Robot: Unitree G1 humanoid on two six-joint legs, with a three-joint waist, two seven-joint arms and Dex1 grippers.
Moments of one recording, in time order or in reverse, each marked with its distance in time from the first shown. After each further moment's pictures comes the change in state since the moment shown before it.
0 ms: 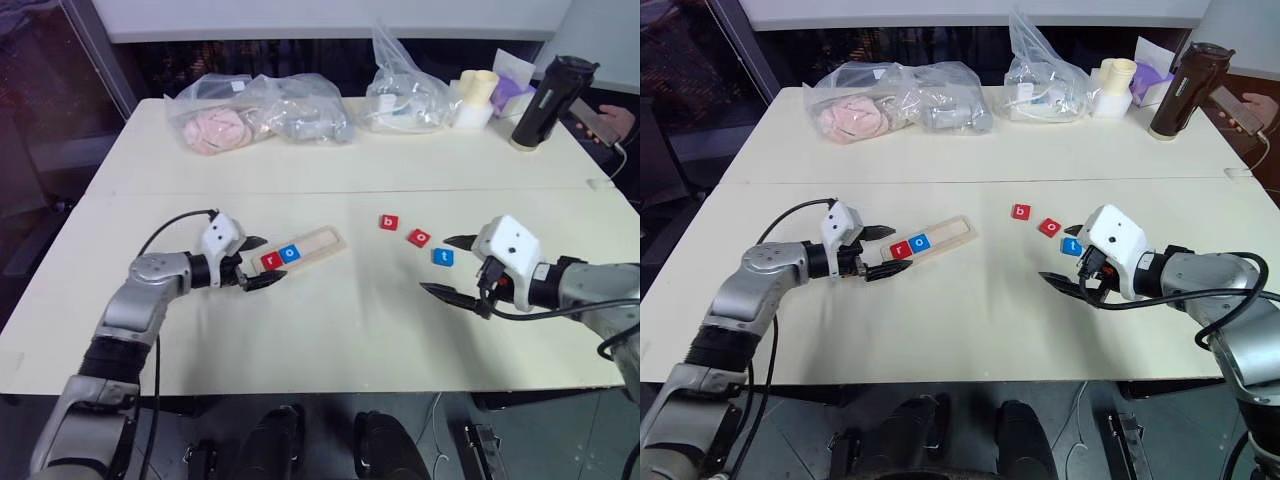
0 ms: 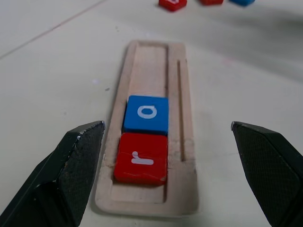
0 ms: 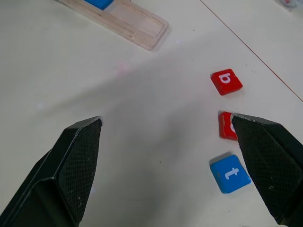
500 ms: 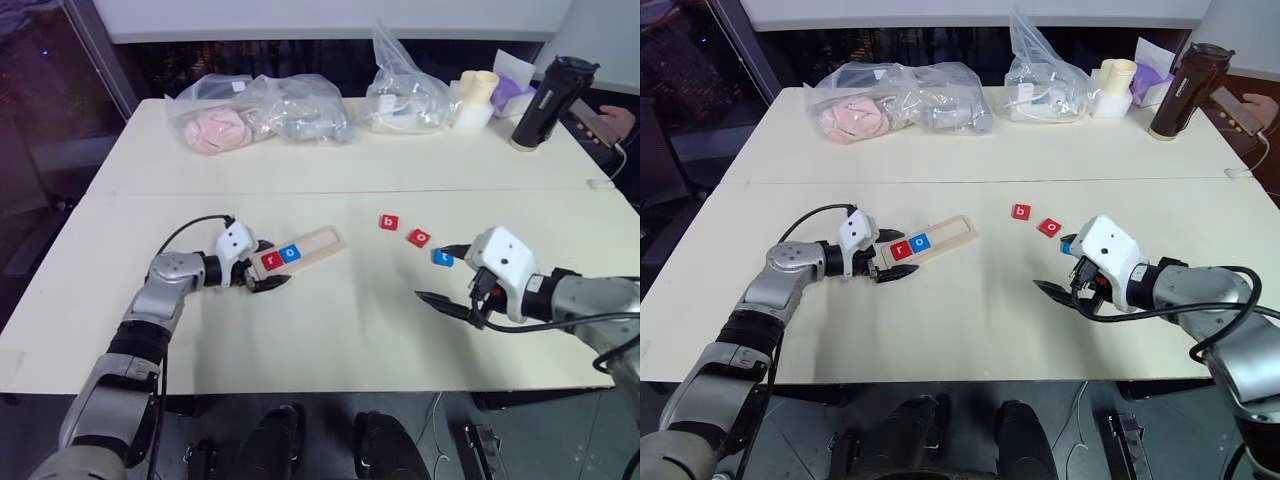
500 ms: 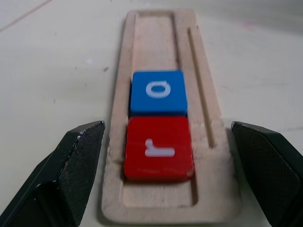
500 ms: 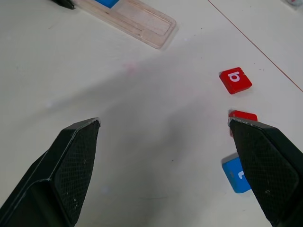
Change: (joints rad) left arm -0.087 -0.054 -0.022 0.267 0.110 -0.209 -0.040; right arm 0.045 0.031 -0.001 -0.064 0.005 0.040 -0.051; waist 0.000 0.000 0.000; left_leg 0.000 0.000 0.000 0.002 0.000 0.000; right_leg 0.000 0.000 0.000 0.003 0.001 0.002
